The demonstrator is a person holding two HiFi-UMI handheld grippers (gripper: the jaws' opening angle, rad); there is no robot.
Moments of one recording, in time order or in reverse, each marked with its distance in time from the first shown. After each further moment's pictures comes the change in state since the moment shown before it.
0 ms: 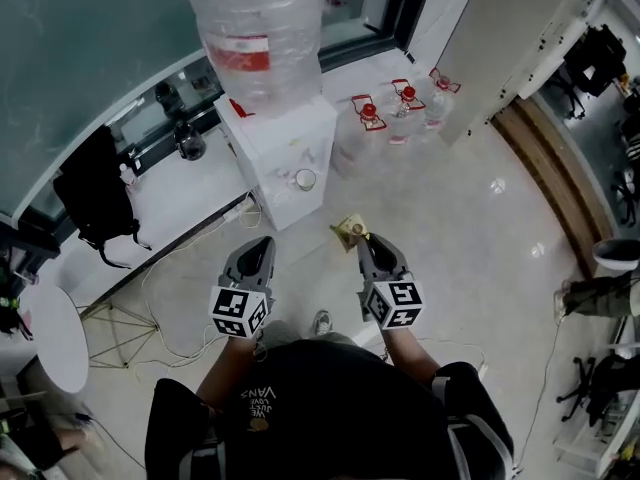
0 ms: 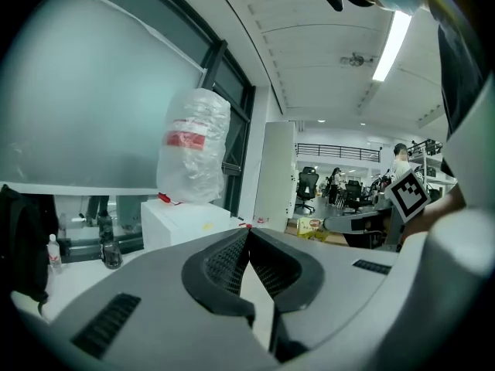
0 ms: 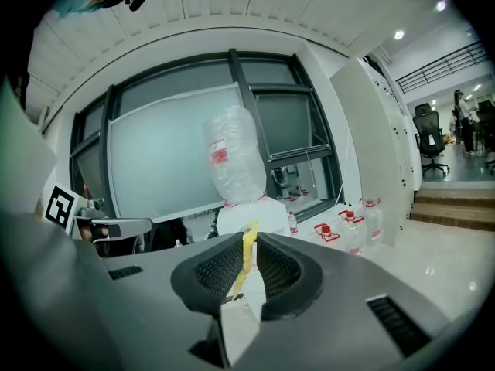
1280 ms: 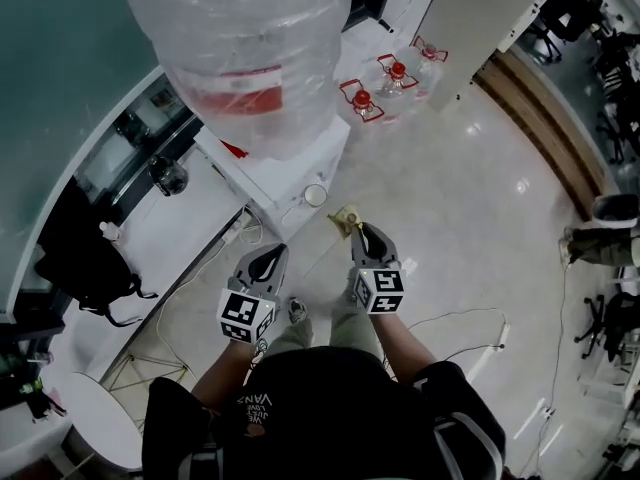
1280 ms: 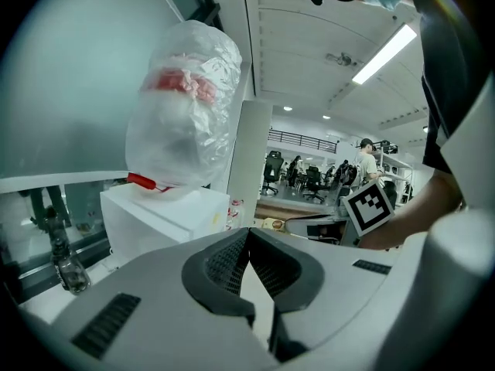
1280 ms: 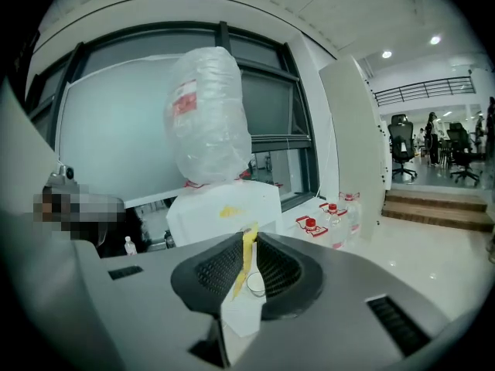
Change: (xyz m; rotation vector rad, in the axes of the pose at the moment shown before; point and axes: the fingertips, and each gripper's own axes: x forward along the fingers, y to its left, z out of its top) left arm 0.130 0.153 -0.019 0.060 0.151 -0.335; right arm 0.225 0.001 -0.040 0.012 0.050 -0.272
